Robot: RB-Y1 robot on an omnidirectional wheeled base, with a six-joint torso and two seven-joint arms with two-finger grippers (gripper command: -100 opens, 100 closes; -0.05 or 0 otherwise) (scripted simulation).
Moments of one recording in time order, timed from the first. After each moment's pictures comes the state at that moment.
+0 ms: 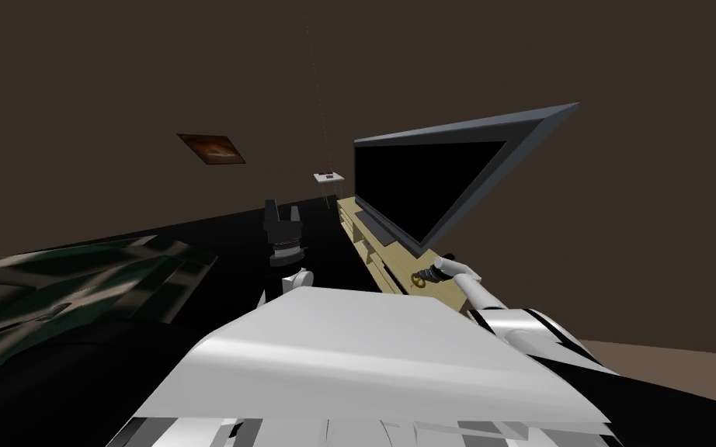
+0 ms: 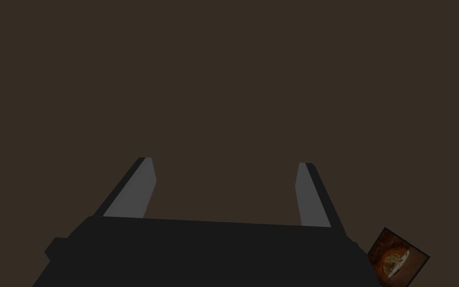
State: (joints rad) left arm 0.52 0.02 -0.07 -2.36 0.11 -0.57 -0.11; right arm -0.23 -0.68 0.12 -0.84 -0.79 1.10 1.70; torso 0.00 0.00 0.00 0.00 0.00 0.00
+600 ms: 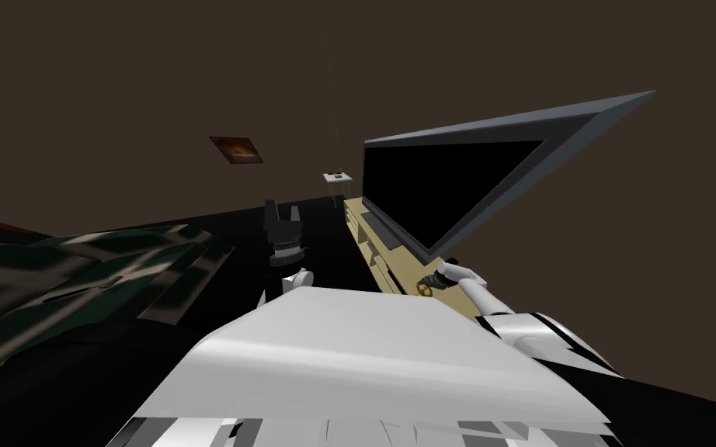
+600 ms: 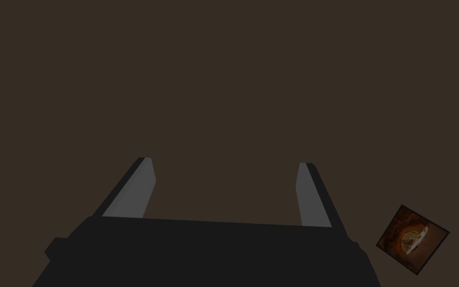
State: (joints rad) left arm 0.52 0.02 -0.07 -2.36 0.11 -0.57 -0.11; right arm -0.19 -0.71 0.17 -0.82 -0.79 1.08 1.68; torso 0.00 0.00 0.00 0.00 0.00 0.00
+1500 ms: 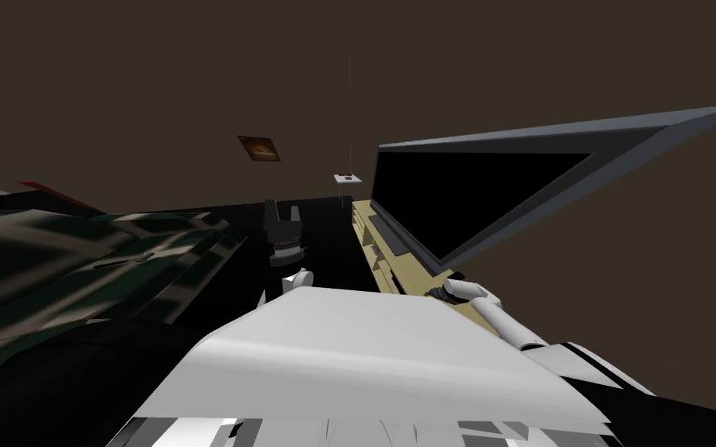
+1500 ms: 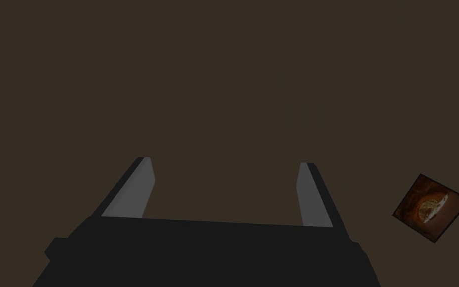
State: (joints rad) left arm 0.52 0.02 -0.07 -2.36 0.11 -0.57 -0.11; right arm 0.00 -0.79 0.29 -0.94 -0.74 0.89 1.41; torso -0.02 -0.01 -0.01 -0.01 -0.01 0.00
